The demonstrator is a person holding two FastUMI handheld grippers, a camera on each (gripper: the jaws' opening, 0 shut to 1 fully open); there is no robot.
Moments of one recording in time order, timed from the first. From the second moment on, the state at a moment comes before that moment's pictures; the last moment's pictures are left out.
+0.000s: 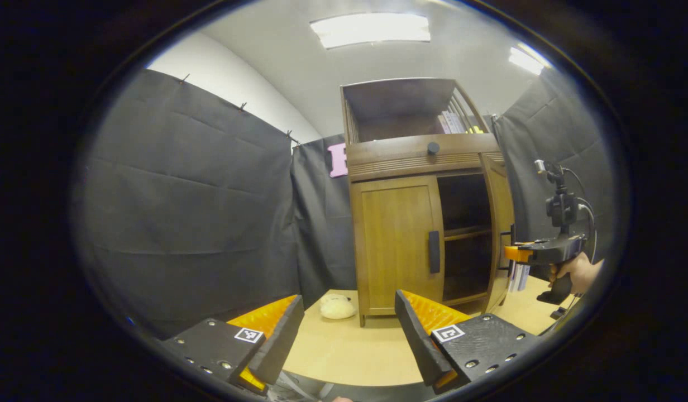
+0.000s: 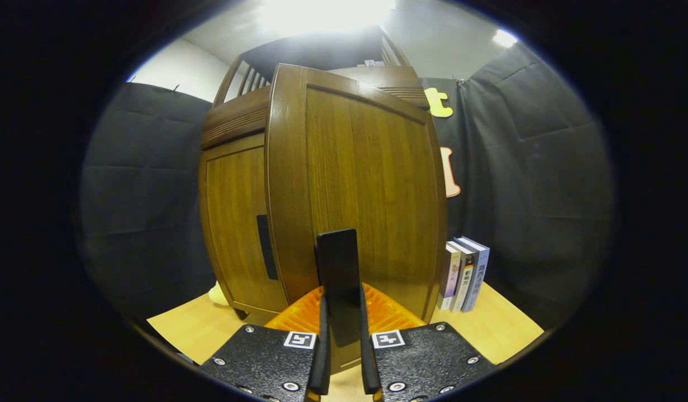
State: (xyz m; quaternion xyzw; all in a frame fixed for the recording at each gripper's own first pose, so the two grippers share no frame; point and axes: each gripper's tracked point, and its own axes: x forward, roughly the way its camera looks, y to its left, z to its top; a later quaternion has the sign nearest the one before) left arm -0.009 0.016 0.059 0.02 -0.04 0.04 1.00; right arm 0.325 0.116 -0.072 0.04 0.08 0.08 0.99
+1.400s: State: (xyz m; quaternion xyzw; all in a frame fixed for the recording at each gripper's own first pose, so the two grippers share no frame) left arm 0.011 -0.007 0.057 0.01 -0.03 -0.10 0.99; right arm 0.329 0.097 -0.072 0.03 0.09 -0.05 0.99
